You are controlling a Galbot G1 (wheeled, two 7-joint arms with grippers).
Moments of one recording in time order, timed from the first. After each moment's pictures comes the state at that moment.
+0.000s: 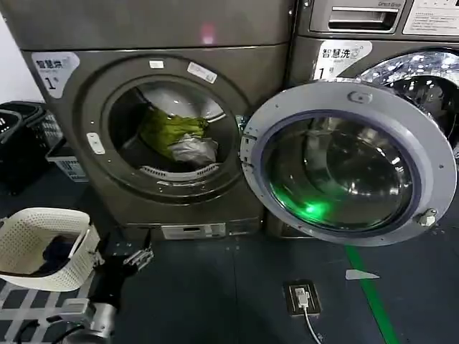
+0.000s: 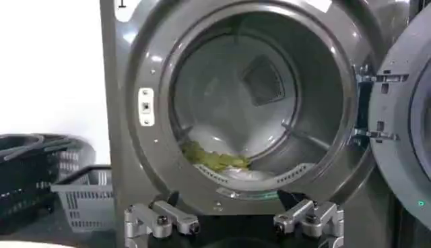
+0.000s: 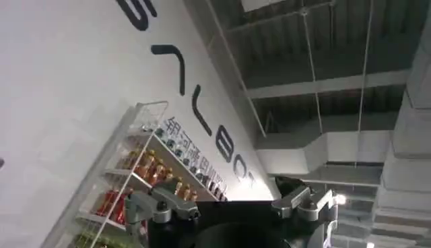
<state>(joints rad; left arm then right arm) 1.60 -1.56 -0.67 -2.32 -0.04 0.30 0.10 -1.74 0.83 2.31 1.73 0.60 -0.07 -0.18</state>
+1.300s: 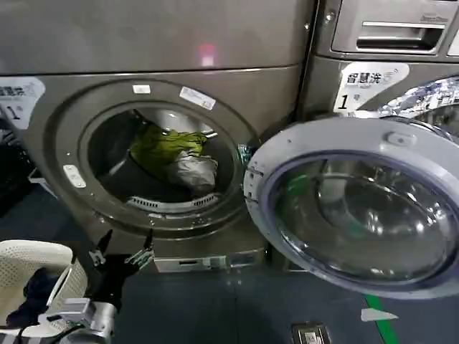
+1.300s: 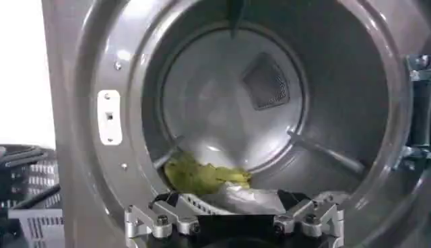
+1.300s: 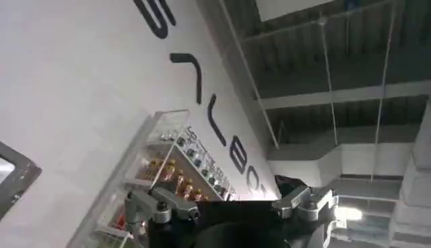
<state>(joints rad) 1.59 -1.56 -0.68 -2.33 -0.05 0.30 0.11 -1.73 0.84 2.30 1.73 0.60 -0.03 -0.20</state>
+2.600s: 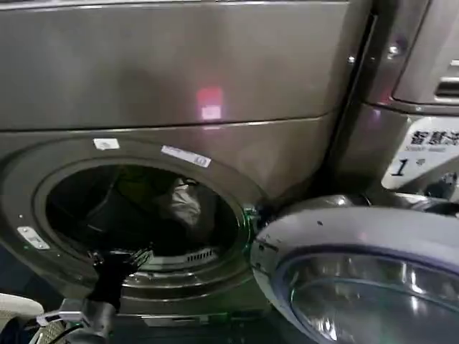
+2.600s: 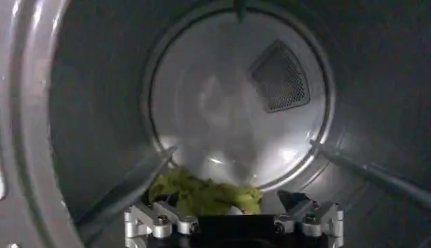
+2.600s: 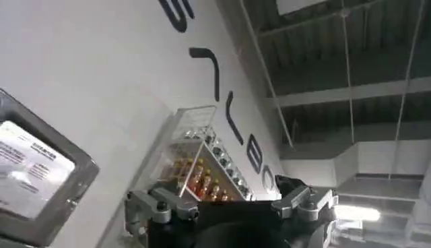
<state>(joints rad) 1.51 -1.51 -0.66 -2.28 -0.11 0.29 0.12 -1.78 0.85 2.34 1.76 0.62 -0.04 -0.17</state>
